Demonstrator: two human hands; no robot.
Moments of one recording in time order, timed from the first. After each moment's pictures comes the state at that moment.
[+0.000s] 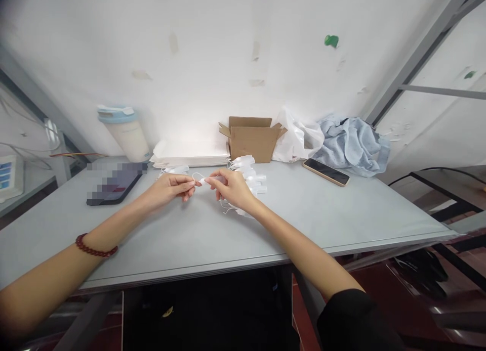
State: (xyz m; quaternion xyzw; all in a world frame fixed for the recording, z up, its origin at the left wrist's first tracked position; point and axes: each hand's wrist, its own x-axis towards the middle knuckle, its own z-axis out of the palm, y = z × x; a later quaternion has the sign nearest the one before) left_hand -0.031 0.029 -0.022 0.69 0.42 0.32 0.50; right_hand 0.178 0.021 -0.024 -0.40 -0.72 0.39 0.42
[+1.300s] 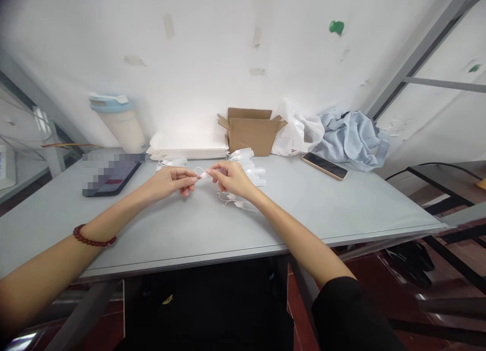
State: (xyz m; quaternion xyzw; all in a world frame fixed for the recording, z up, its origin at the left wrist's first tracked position) left_hand -0.024 0.021 -0.010 0.71 0.47 0.28 0.44; right_hand 0.186 0.028 -0.022 -0.39 -0.75 0.38 0.38
